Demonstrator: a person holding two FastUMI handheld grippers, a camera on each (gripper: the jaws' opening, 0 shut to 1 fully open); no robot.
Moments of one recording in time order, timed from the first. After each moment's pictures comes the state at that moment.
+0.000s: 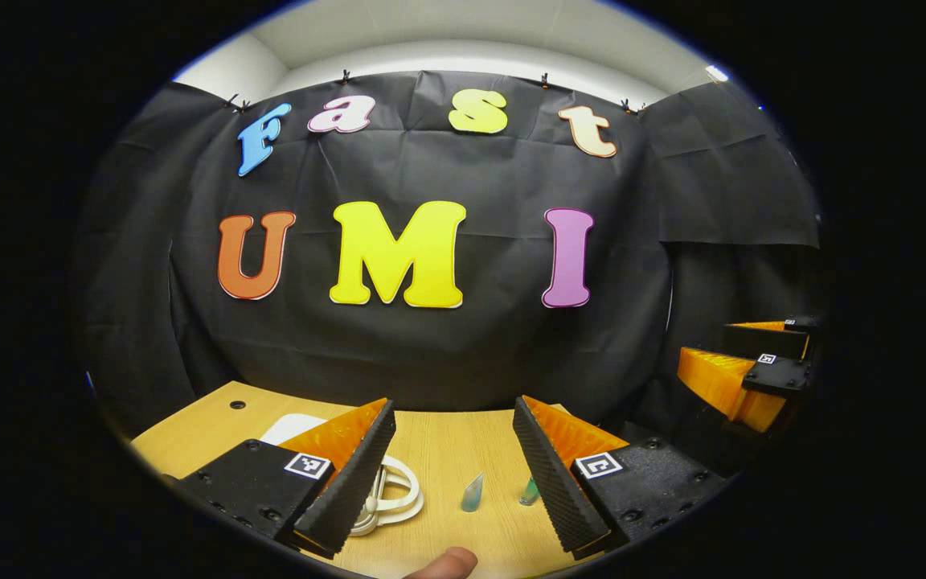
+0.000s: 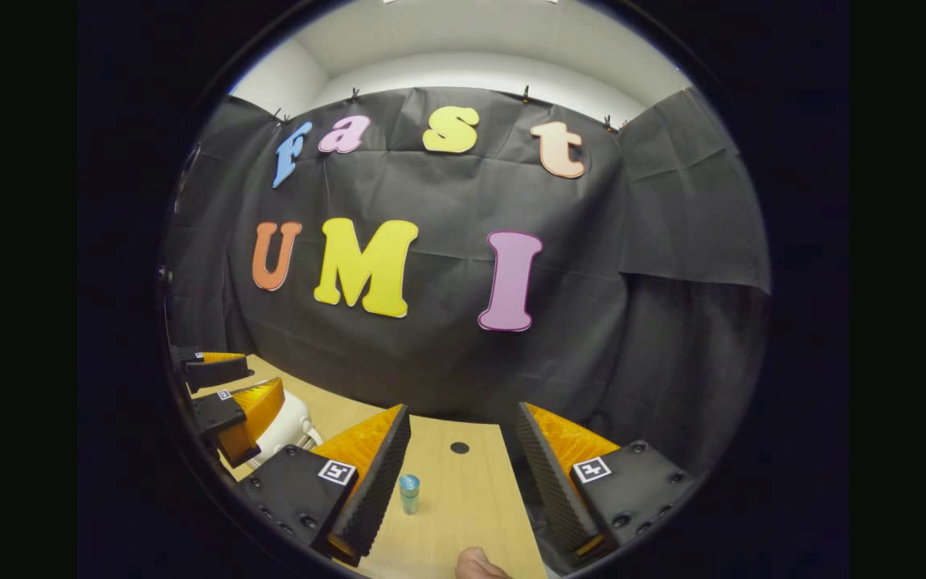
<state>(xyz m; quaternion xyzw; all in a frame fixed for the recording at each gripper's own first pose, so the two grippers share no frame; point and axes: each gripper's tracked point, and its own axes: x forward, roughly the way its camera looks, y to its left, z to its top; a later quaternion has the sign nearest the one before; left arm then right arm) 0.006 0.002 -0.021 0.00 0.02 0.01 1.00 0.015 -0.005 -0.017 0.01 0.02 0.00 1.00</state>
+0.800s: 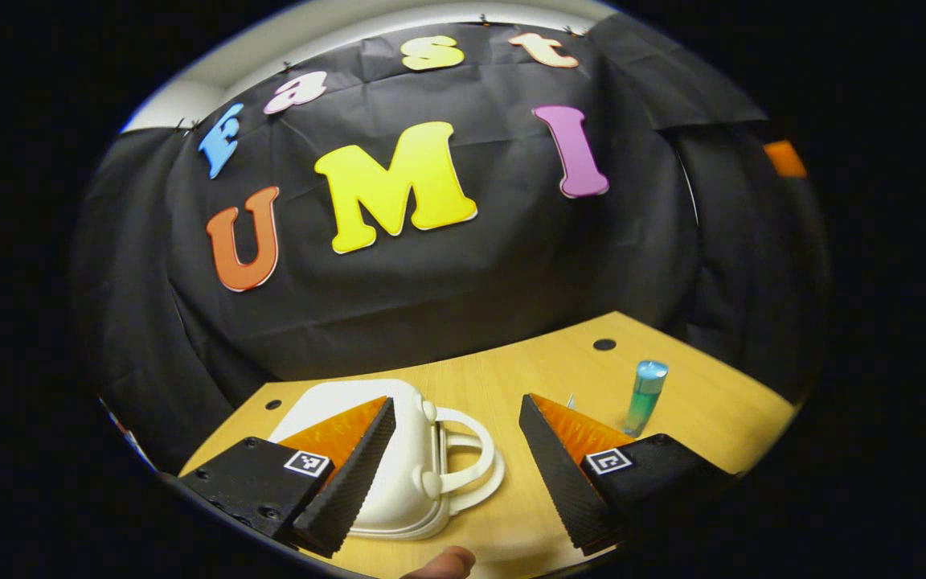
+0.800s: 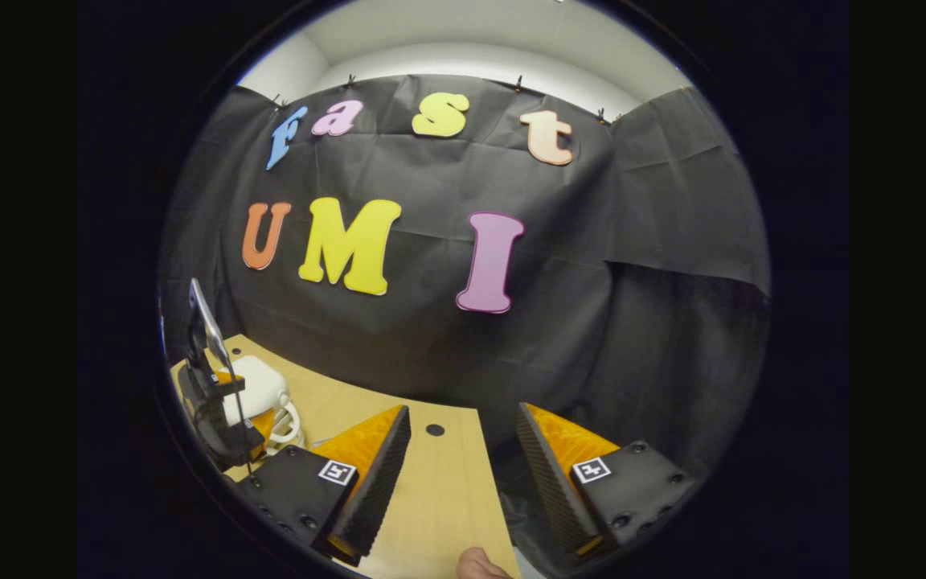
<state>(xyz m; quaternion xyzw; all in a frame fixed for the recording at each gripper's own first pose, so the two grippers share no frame) 0.058 0.062 -0.178 0.18 0.12 0.04 0.98 0.009 -0.058 -0.050 -0.01 0.05 -0.03 1.00</state>
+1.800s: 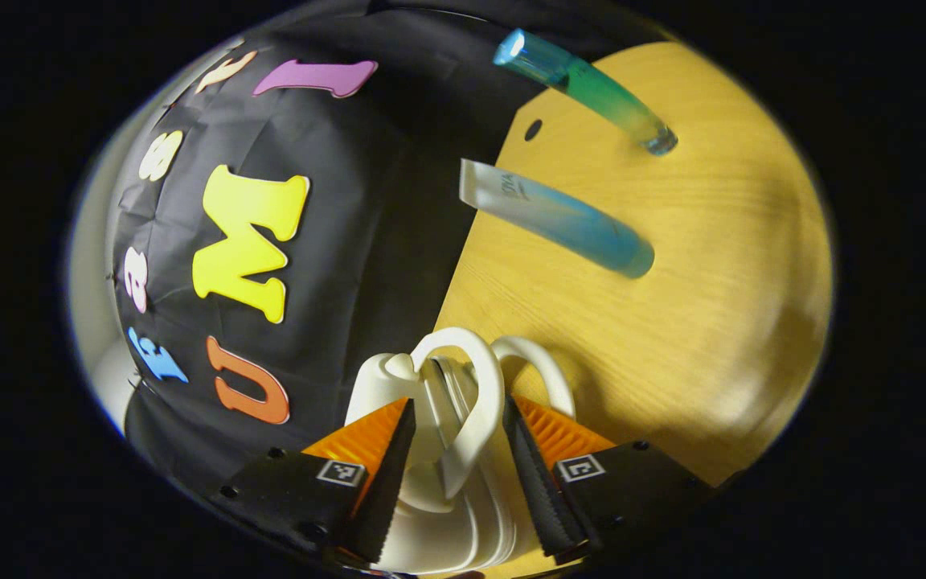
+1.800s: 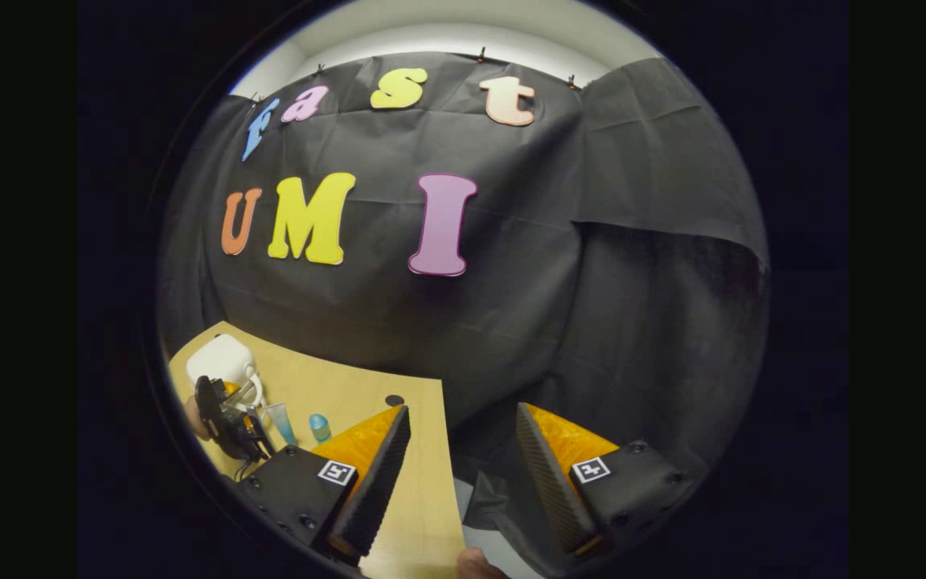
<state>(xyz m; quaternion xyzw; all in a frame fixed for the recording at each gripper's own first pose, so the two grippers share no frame) 0.101 0.110 -0.280 0.61 0.21 0.05 0.76 0.014 -0.154 -0.101 0.01 0.09 -0.04 0.99</state>
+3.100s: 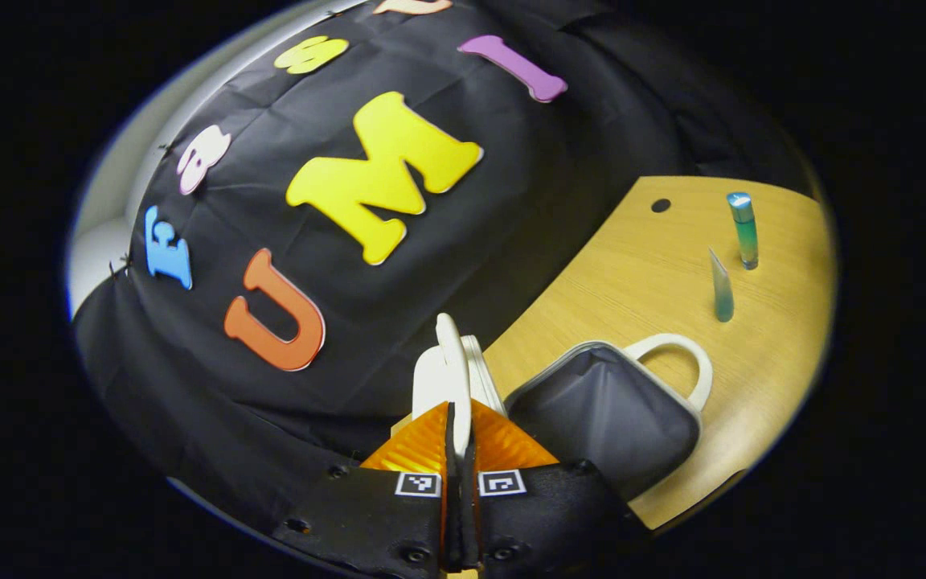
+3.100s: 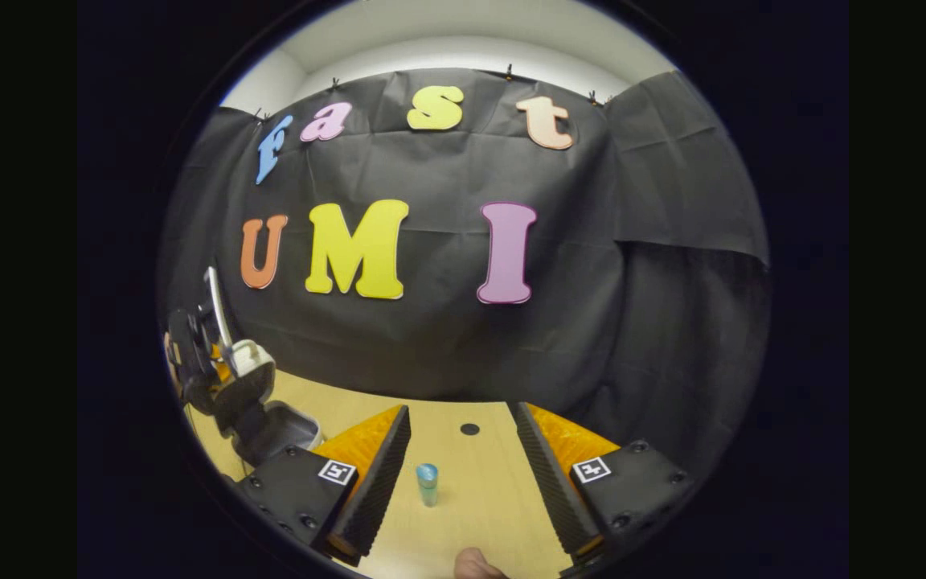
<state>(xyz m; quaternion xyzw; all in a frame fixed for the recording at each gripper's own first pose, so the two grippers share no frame) 0.047 0.255 -0.078 0.38 0.19 0.06 0.91 0.025 0.039 -0.042 0.05 0.06 -0.02 1.00</state>
